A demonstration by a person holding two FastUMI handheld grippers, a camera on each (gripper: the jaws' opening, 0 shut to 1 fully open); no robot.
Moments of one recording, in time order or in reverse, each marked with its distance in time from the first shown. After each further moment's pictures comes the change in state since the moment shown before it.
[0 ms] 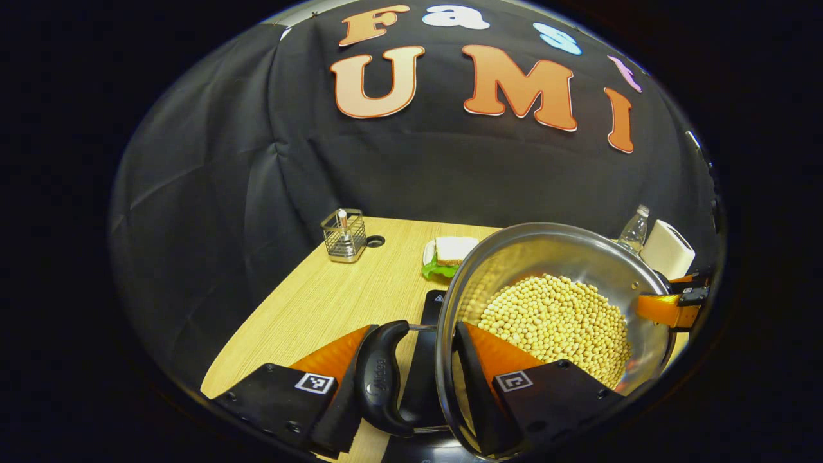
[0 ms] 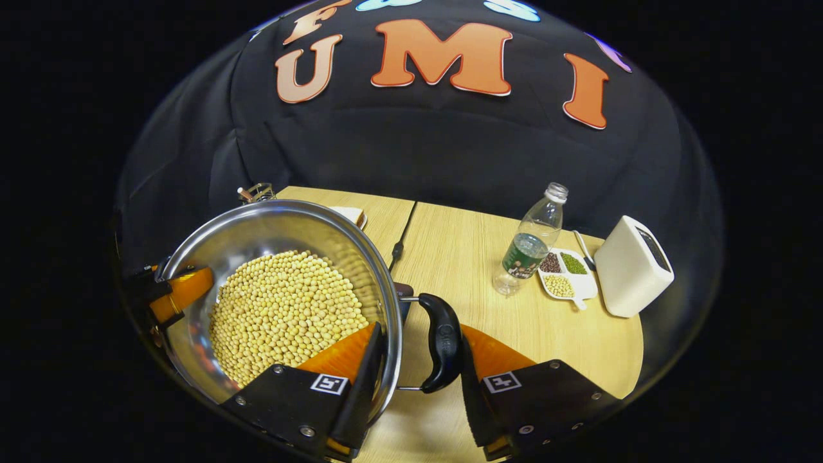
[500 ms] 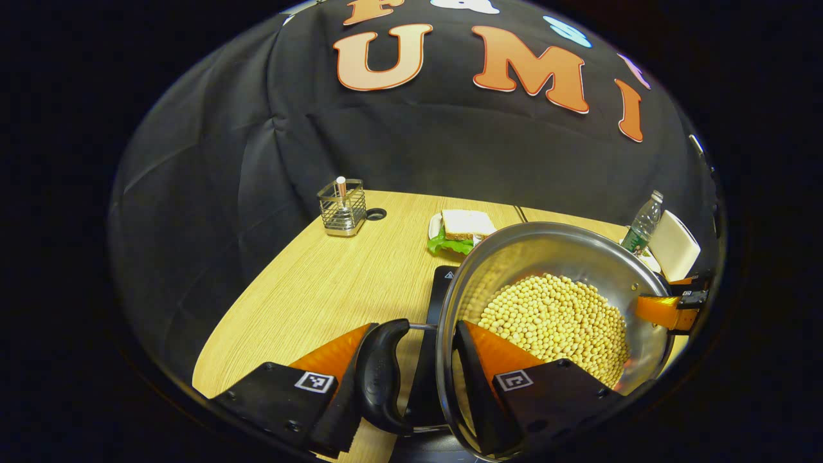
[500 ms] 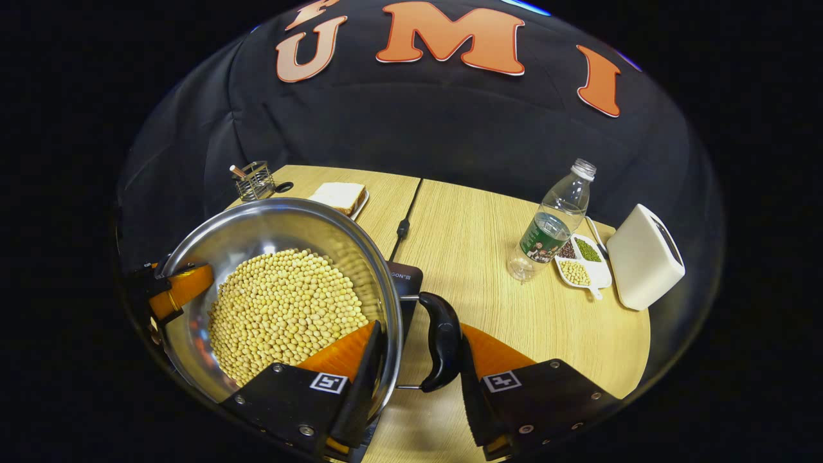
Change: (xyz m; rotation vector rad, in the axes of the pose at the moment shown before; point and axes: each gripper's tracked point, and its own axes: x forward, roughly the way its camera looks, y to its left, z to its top) left arm 0.028 0.009 -0.031 -0.022 0.093 -0.007; right arm 0.023 0.017 -0.018 -0.013 0.072 -0.001
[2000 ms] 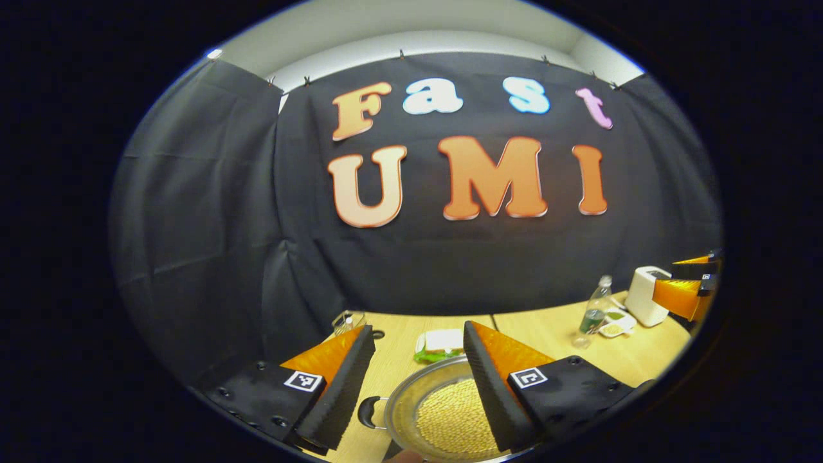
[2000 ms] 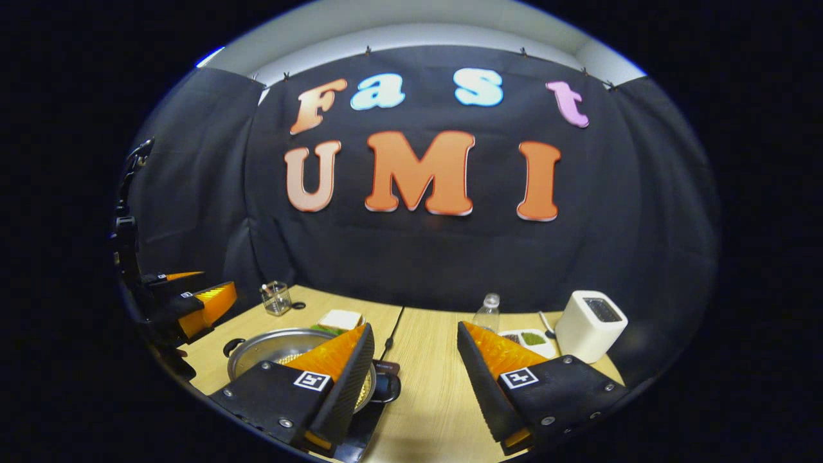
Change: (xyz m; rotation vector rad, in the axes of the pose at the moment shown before) left arm -0.186 -0.062 0.172 0.086 -0.578 0.007; right arm -0.213 -0.069 0.115 0.062 -0.663 -0.069
